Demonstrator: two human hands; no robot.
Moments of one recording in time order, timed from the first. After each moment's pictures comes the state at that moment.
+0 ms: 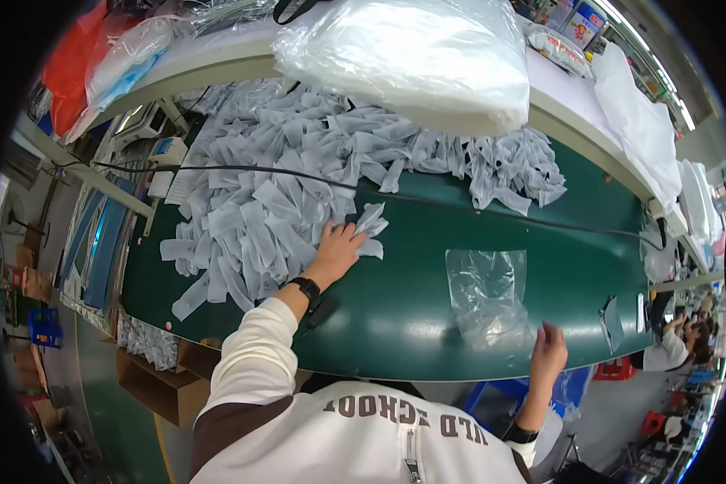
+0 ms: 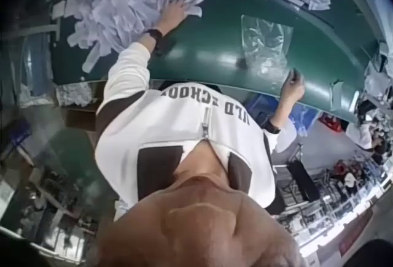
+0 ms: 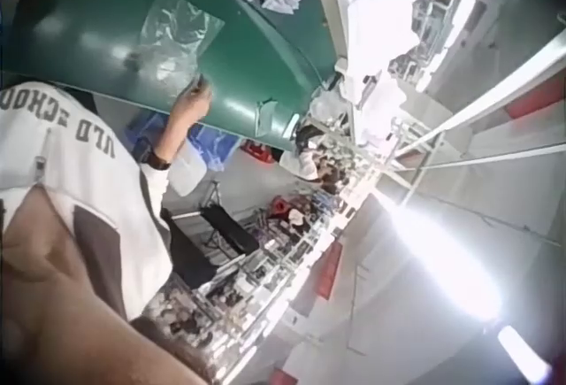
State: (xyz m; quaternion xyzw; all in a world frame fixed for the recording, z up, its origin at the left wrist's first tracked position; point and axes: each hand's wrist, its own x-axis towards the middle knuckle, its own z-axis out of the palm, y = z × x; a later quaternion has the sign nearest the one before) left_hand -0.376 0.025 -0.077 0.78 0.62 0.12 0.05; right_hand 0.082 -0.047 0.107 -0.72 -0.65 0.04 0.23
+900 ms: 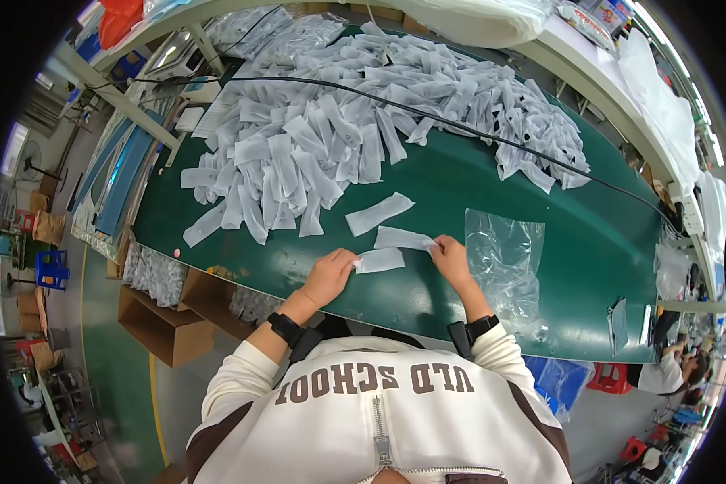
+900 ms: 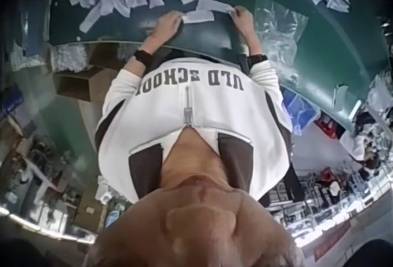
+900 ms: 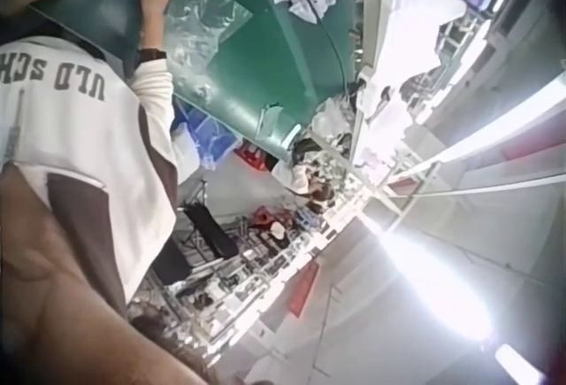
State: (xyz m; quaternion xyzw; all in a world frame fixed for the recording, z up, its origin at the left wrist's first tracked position) left_hand -0.331 -0.160 -0.036 0.66 0.62 0.40 0.16; right_hand -0.074 0.011 -0.067 -0.46 -0.80 0.30 0.23
